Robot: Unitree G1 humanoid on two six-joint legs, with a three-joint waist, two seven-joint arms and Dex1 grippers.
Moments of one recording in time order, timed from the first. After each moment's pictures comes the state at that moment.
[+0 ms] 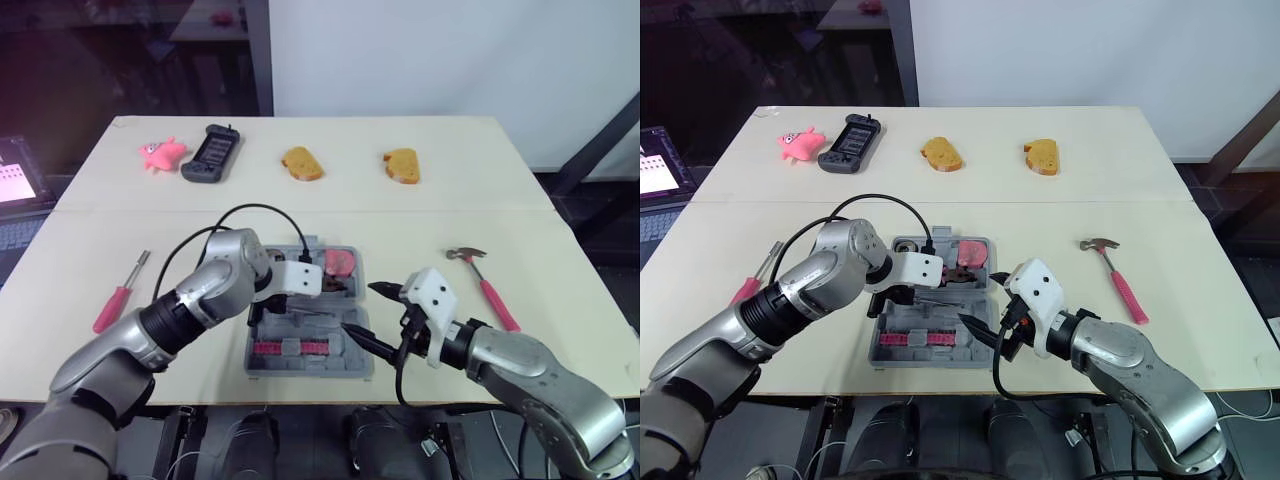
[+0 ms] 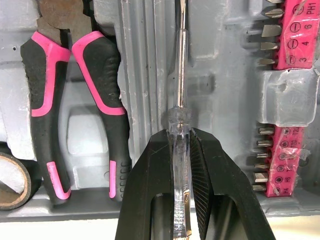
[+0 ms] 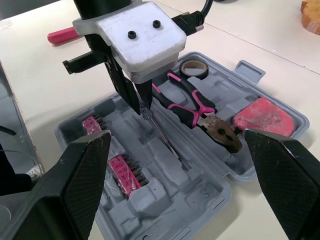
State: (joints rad) left arm -0.83 0.60 -0.76 -0.06 0.42 0.80 -1.42; right arm 0.00 -0.61 0.08 -0.79 0.53 0.79 0.47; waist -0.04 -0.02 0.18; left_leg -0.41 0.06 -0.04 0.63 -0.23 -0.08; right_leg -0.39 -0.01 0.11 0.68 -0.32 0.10
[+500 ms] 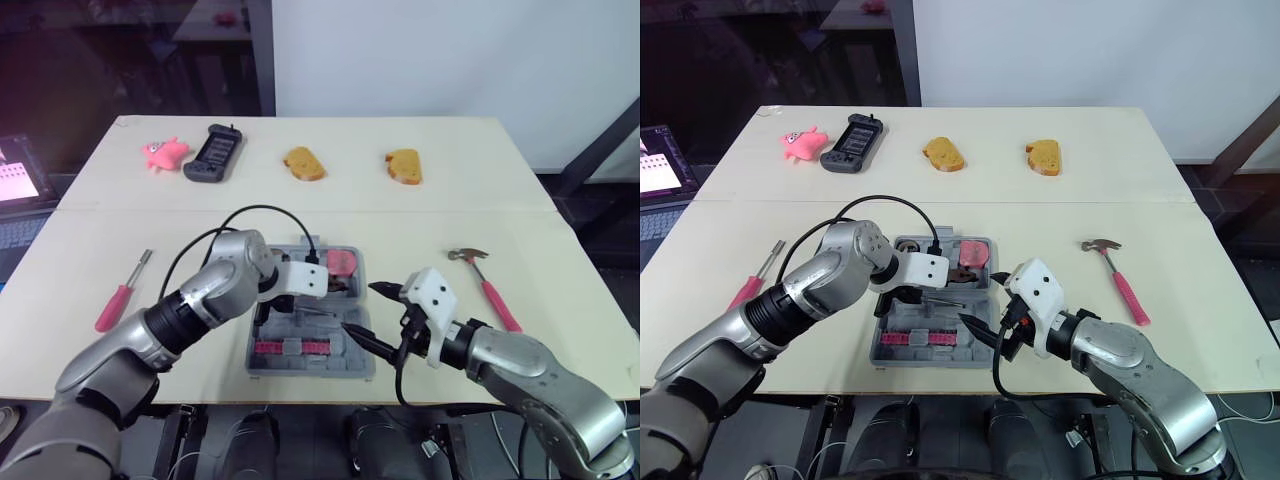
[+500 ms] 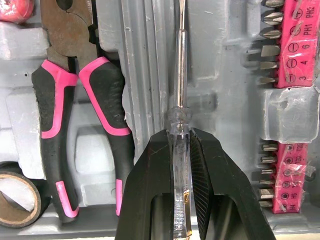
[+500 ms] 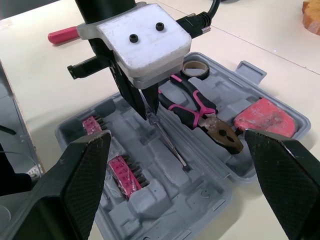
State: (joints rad) left arm -0.83 0.58 -0.76 -0.05 0.39 0.76 -1.38; right arm 0.00 -0.61 0.08 -0.79 0.53 0.79 0.47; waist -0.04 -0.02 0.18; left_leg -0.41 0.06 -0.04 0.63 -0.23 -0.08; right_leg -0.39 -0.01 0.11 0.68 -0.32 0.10
